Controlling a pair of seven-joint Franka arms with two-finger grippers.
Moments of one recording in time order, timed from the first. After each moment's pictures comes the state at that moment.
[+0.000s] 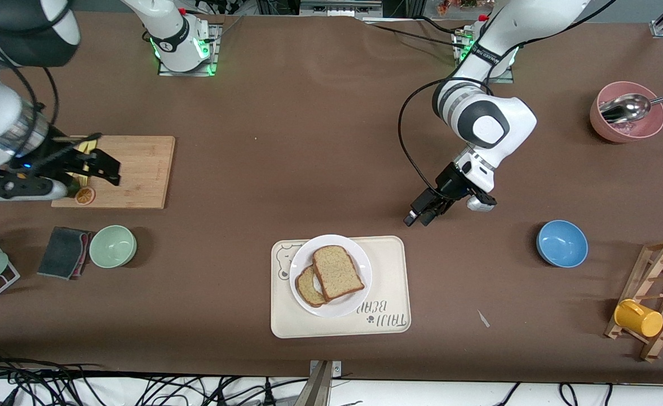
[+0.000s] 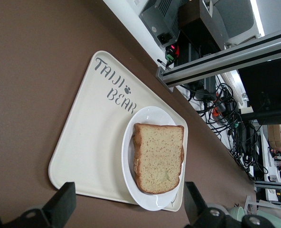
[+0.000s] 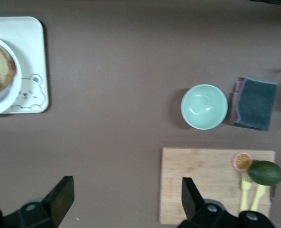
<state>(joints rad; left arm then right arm) -0.11 0.38 -0.38 -2.00 -2.01 2.95 1.02 0.10 0.23 0.08 -1.44 -0.03 1.72 0.17</state>
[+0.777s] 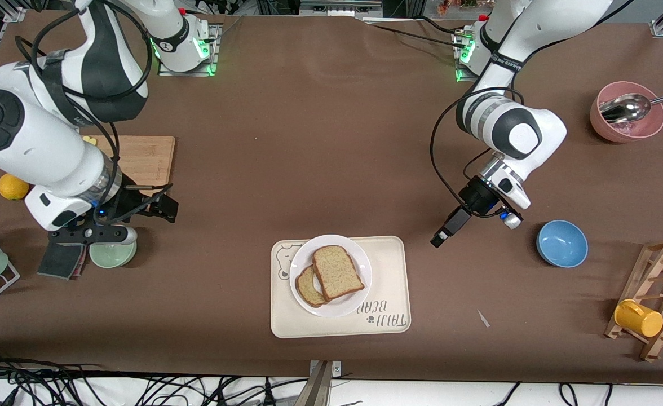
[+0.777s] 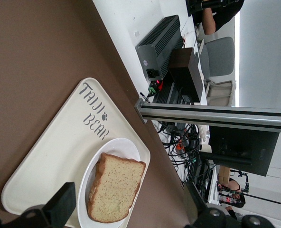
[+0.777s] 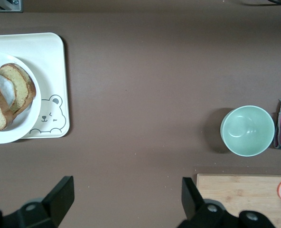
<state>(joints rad) -0.11 0.36 -0.24 -1.96 -1.95 2.77 0.69 0.19 0.42 0.08 -1.31 -0.03 1.80 0.26</state>
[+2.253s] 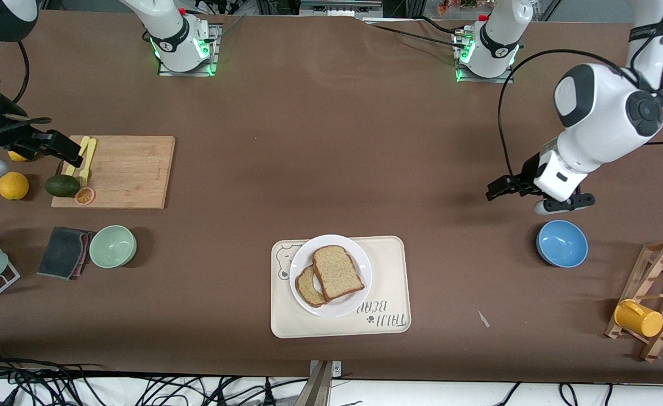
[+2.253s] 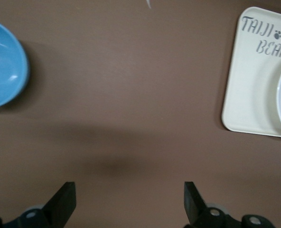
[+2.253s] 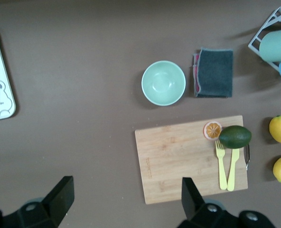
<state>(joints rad) -0.03 0.10 -0.08 -2.06 -0.18 2.20 -0.22 0.18 0.06 -0.14 -1.61 -0.03 1.69 0.19</state>
